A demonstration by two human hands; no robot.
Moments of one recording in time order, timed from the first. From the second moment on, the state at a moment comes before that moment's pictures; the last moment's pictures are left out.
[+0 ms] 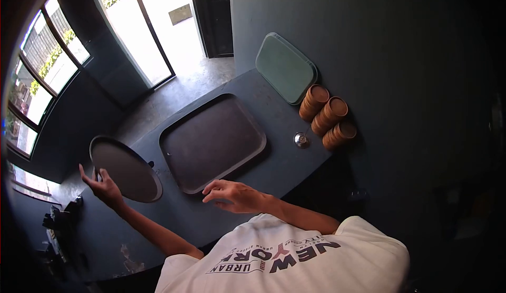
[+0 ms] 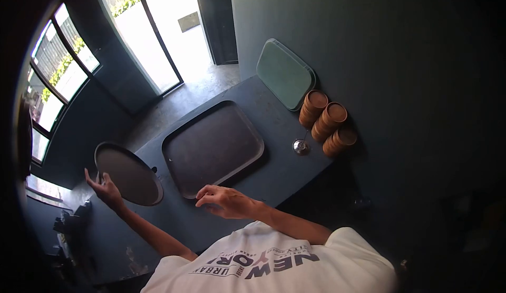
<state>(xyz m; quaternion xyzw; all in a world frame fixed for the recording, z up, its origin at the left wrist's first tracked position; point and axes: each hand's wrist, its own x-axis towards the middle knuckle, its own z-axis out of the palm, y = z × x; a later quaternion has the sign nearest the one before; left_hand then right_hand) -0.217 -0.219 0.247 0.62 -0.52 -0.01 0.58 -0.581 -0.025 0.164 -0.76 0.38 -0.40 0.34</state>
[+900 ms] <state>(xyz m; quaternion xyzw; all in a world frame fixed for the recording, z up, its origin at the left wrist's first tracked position) -0.794 -0.387 0.266 0.42 -0.76 -0.38 0.32 -0.847 -0.179 0.146 -0.48 0.62 -0.63 -0.03</state>
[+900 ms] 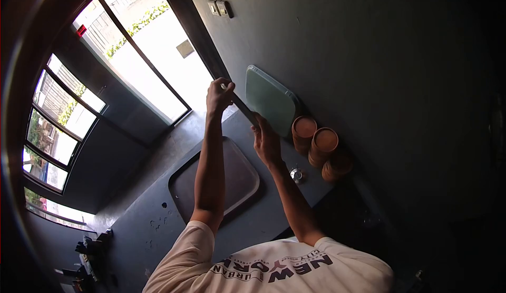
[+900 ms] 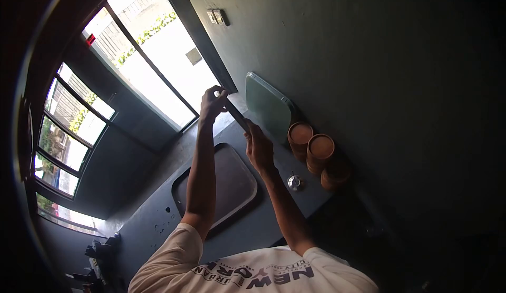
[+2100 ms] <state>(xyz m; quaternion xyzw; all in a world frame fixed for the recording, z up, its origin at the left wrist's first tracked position) -0.512 -0.259 0.032 0.72 -0.65 -0.03 0.24 -0.755 -0.097 0.082 -0.59 0.71 -0.35 0.18</state>
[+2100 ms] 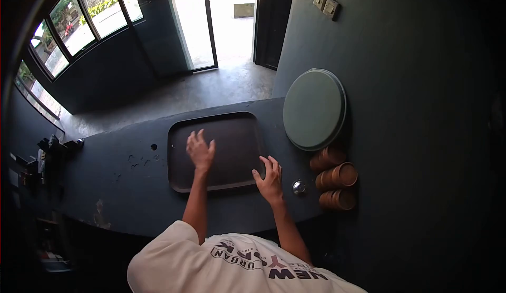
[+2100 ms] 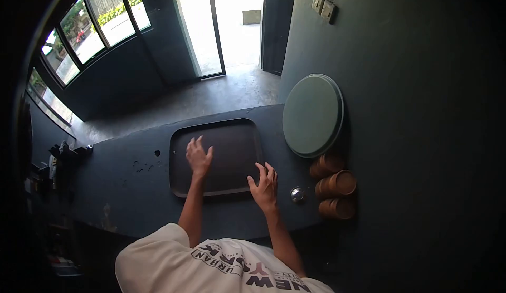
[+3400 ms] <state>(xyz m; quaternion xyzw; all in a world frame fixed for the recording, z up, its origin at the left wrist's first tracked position) -0.788 -0.360 0.350 0.37 -0.58 -0.57 0.45 -0.810 -0.162 0.089 -0.37 0.61 -0.70 0.04</state>
